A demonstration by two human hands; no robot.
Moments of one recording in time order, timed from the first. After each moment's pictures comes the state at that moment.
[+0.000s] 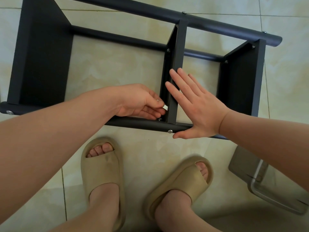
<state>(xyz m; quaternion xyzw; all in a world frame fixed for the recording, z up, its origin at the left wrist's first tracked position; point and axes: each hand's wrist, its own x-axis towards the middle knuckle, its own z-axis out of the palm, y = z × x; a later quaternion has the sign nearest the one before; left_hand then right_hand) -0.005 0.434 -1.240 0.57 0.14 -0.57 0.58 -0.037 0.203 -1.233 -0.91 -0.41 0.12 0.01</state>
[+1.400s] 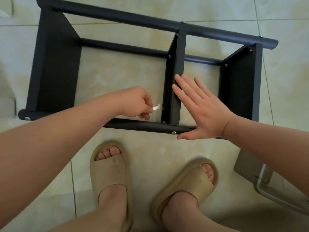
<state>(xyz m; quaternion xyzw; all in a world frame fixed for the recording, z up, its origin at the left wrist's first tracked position) -0.004 0.453 -1.234 0.79 -0.04 -0.51 0.35 -0.046 0.203 -1.227 -0.92 -0.37 0.14 0.01</state>
